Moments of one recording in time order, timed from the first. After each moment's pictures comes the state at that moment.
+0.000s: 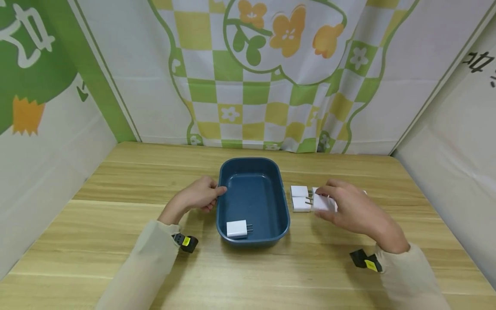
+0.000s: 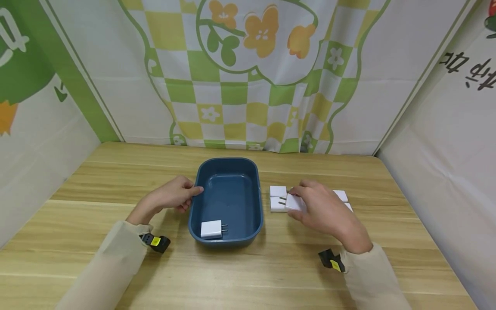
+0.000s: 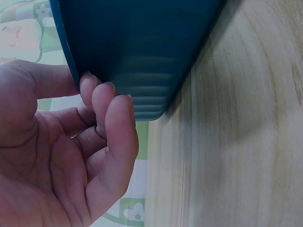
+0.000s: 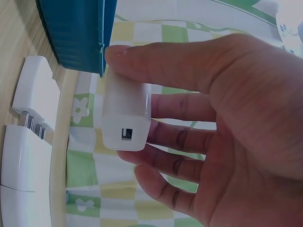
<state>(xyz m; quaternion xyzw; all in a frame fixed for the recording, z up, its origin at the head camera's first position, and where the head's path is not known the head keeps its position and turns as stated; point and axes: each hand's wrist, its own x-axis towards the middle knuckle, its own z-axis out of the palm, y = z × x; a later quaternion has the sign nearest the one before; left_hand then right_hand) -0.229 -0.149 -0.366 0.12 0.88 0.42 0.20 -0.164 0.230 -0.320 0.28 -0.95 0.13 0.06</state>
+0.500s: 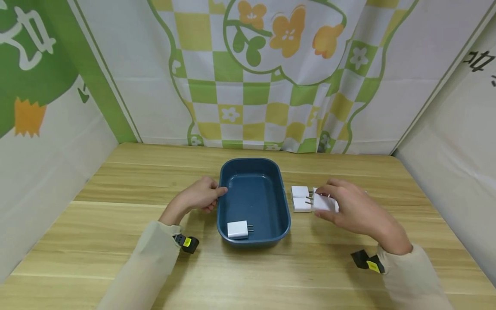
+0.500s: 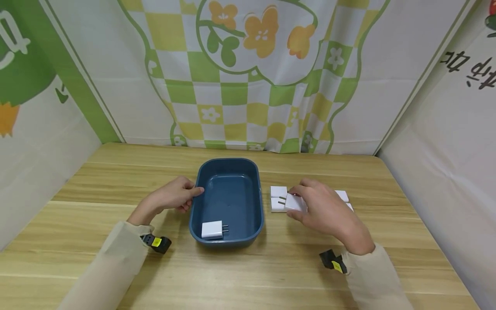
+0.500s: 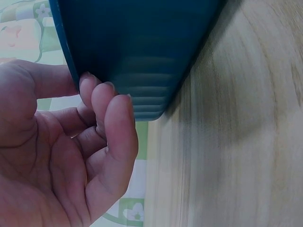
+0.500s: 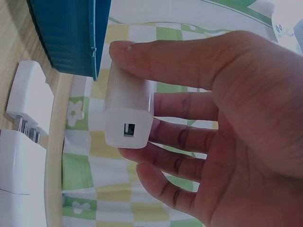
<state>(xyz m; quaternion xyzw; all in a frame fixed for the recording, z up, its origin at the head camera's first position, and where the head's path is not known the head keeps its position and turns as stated) -0.229 -0.148 -0.366 0.11 0.87 0.43 0.20 -0.161 0.228 -0.315 0.29 -0.94 0.14 0.07</state>
